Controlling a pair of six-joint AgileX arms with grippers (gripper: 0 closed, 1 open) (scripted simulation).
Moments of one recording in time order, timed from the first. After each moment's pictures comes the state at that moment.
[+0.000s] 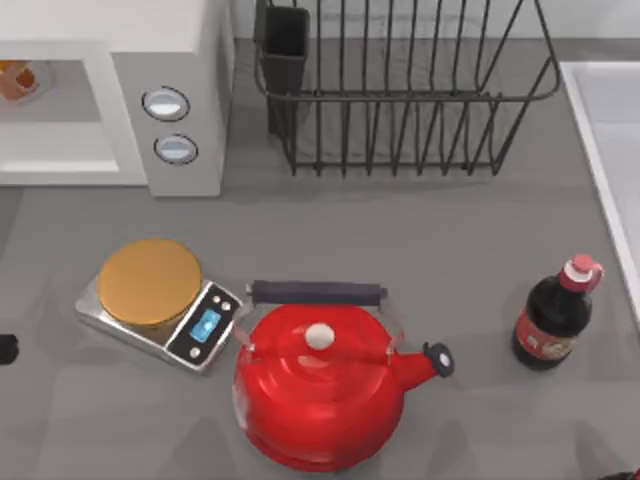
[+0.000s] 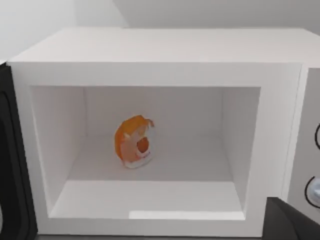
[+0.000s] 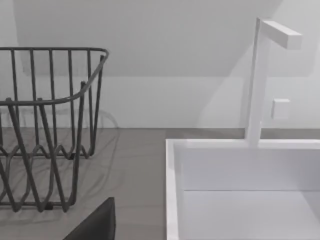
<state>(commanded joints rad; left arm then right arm) 0.08 0.12 0.05 0.08 0.08 0.00 0.00 0.00 0.00 0.00 0.00 0.00</state>
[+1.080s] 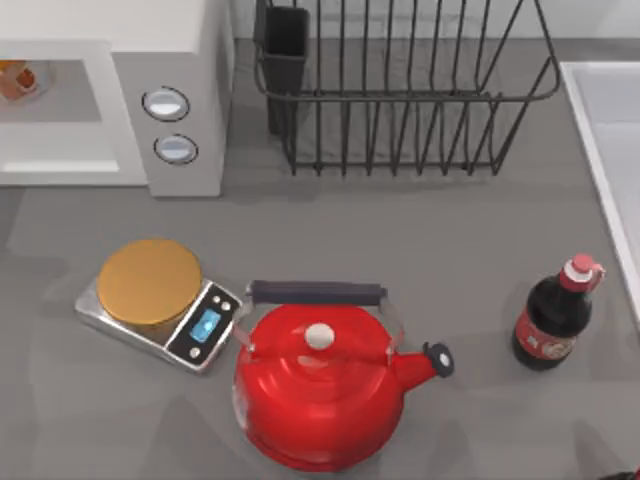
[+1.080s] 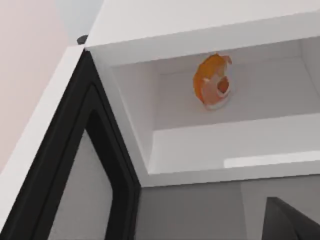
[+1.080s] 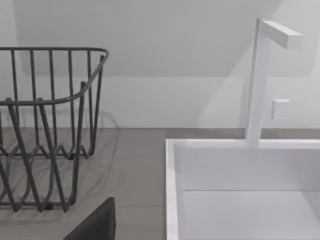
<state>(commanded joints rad) 0.31 0.58 0.49 -0.22 0.19 0.28 0.00 0.00 0.00 0.00 0.00 0.00</state>
